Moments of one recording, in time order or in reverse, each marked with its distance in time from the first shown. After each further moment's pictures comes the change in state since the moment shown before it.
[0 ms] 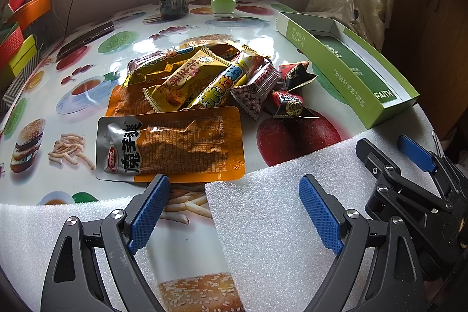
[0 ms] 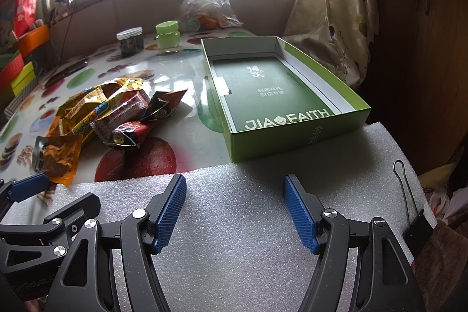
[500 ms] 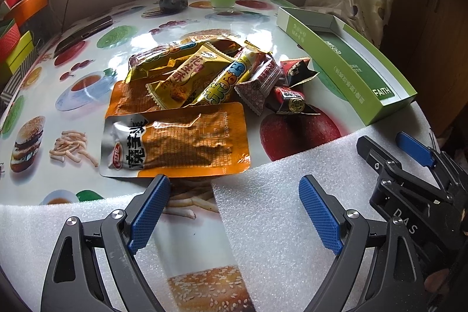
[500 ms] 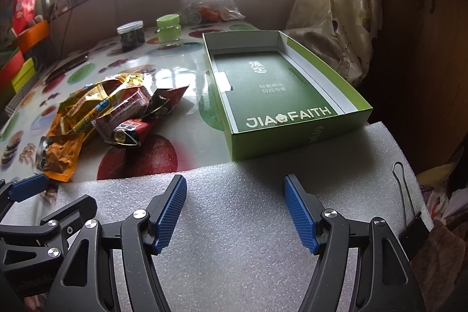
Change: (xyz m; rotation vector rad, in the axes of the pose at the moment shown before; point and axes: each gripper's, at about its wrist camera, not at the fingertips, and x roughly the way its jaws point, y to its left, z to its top) left arm -0.003 0.005 0.006 -0.001 0.042 -0.015; right arm 0.000 -0.003 0.004 -0.008 0.046 0.012
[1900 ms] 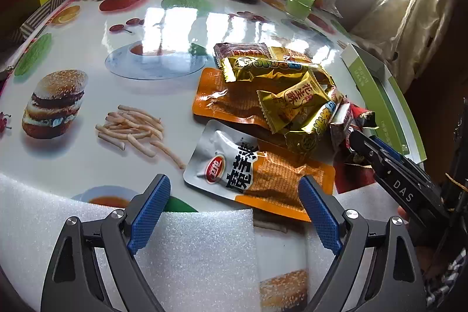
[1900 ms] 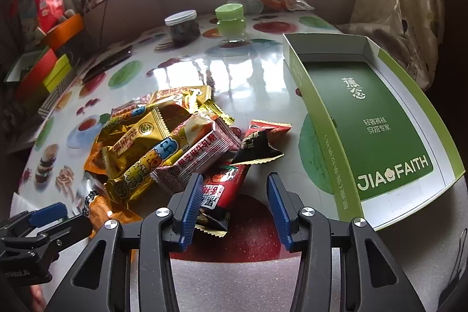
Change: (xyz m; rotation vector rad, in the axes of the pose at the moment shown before) left arm -0.002 0.099 0.014 -0.295 0.077 -0.049; right arm 0.044 0.055 0.063 -0.054 0.106 0.257
